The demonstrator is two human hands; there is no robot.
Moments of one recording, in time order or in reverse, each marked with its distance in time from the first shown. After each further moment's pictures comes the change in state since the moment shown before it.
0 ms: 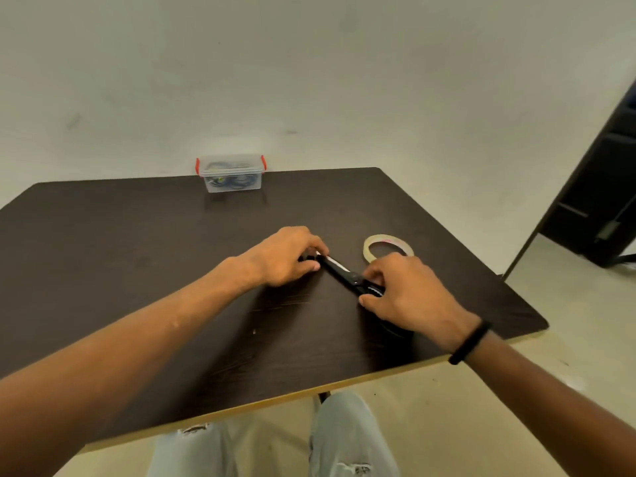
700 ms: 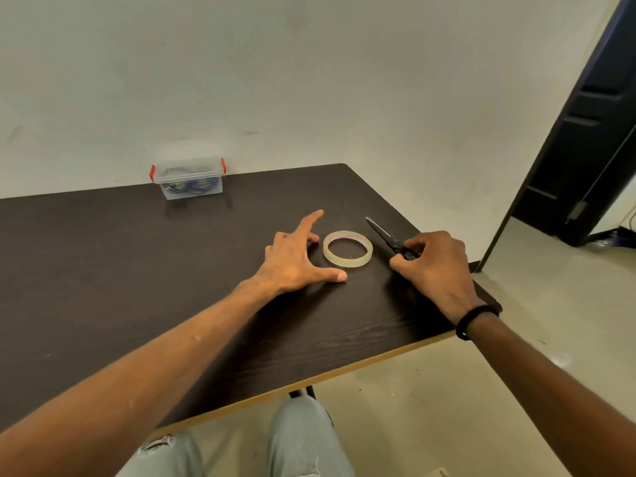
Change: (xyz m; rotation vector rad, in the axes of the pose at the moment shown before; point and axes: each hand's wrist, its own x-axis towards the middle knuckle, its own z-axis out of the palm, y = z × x) left_hand 0.042 0.068 0.044 -0.396 0.124 -0.277; right_hand 0.006 0.103 -0.014 0.340 0.451 0.244
